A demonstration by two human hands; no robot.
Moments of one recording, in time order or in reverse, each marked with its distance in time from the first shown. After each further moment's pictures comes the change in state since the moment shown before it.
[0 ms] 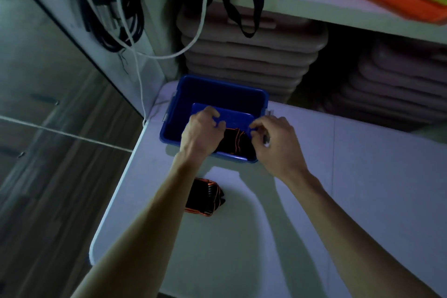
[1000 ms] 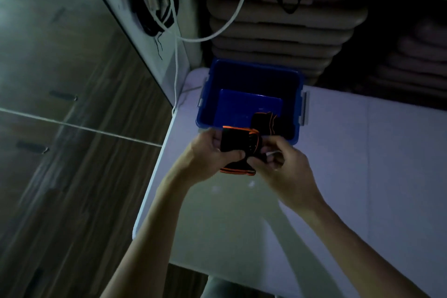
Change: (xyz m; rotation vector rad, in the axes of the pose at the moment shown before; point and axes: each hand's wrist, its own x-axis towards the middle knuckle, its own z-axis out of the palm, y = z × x) left_hand -0.075 -0.068 -0.072 -0.325 -0.365 -0.078; right_hand -0.072 -0.097 0.031 0.462 -0.184 0.412
